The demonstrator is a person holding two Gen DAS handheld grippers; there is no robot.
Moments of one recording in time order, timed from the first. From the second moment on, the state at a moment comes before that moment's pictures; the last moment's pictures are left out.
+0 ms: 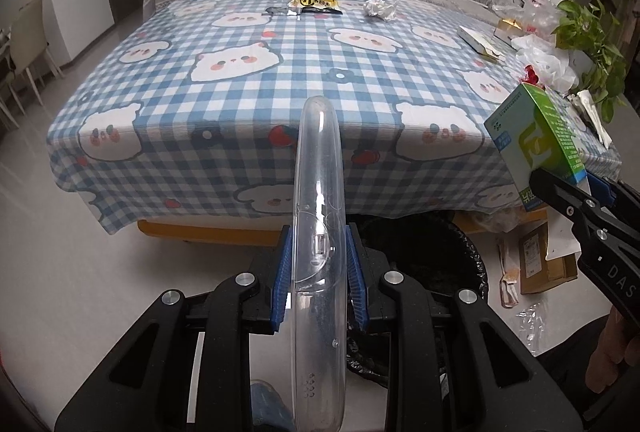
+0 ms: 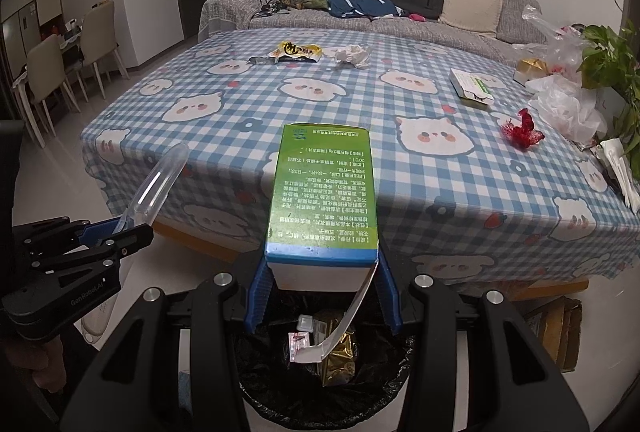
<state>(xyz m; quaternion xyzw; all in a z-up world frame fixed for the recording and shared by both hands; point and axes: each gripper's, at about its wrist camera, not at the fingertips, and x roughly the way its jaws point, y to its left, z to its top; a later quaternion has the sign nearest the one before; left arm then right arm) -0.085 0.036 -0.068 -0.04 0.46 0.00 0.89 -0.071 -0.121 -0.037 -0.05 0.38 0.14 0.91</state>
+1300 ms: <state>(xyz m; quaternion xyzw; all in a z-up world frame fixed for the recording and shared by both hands) -0.087 0.040 -0.190 -0.05 0.50 0.05 0.86 -0.065 -0.104 -0.194 -0.06 0.50 0.12 0.85</state>
